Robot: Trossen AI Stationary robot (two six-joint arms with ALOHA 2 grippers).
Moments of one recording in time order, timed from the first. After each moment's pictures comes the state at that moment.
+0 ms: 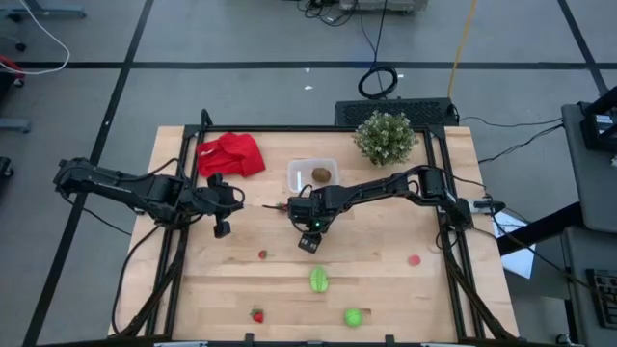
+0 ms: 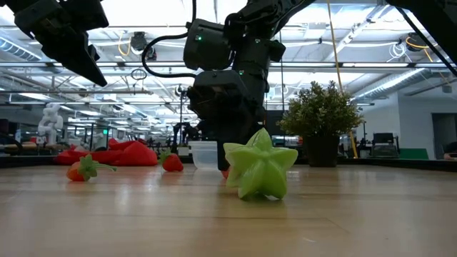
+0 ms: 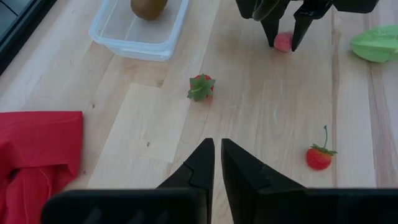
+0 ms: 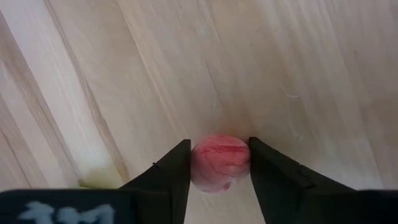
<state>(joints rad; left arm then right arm) -0.18 0.78 0.63 -0.68 -0.29 -0.29 0.04 2.20 1.58 -0.76 -0.29 0.49</state>
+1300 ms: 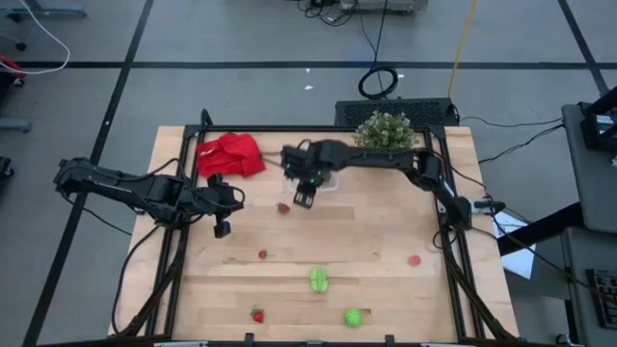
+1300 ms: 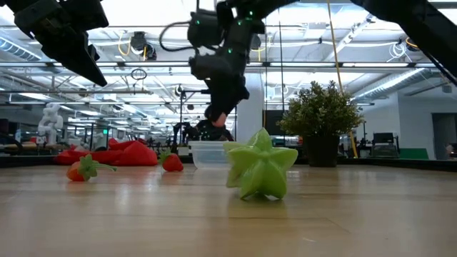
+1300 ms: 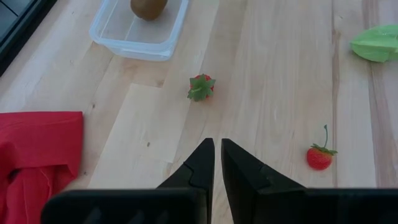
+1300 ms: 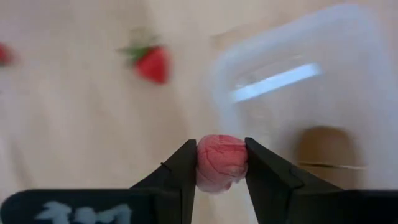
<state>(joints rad) -0.18 0.78 0.63 -0.69 -0.29 -0.29 -0.21 2.20 1.99 -1.07 -0.05 0.13</state>
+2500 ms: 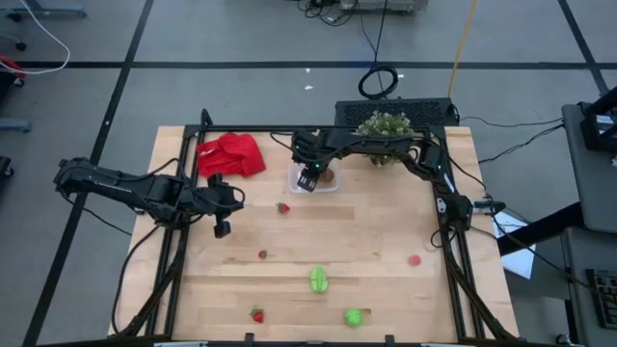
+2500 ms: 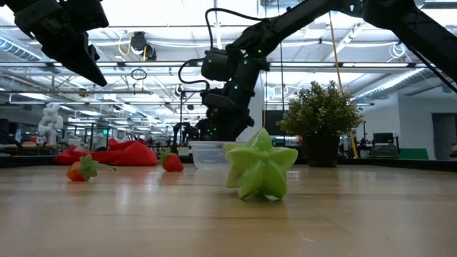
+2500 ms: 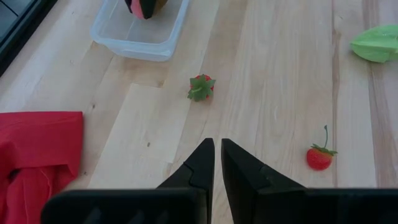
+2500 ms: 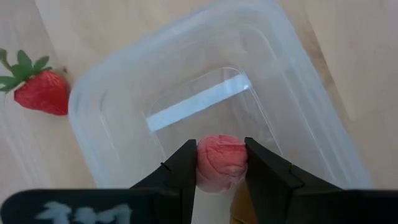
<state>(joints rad) -0.18 0.78 0.63 -0.68 -0.29 -0.29 -0.35 2.21 1.79 -0.80 -0.11 0.07</state>
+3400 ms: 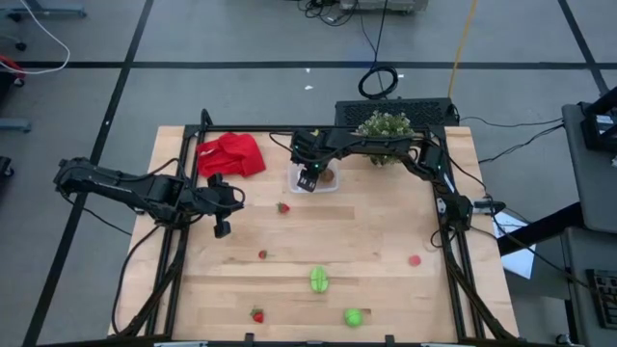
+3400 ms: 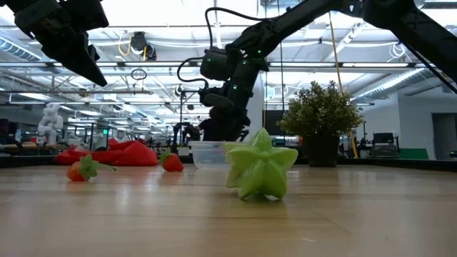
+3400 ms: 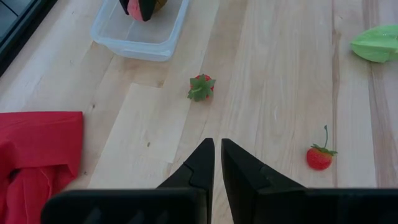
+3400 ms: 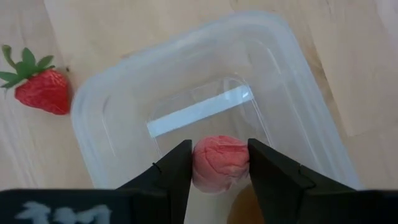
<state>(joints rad) -0.18 0.78 0.63 -0.68 -0.29 -0.29 -0.34 2.21 1.79 -0.77 -0.11 0.01</state>
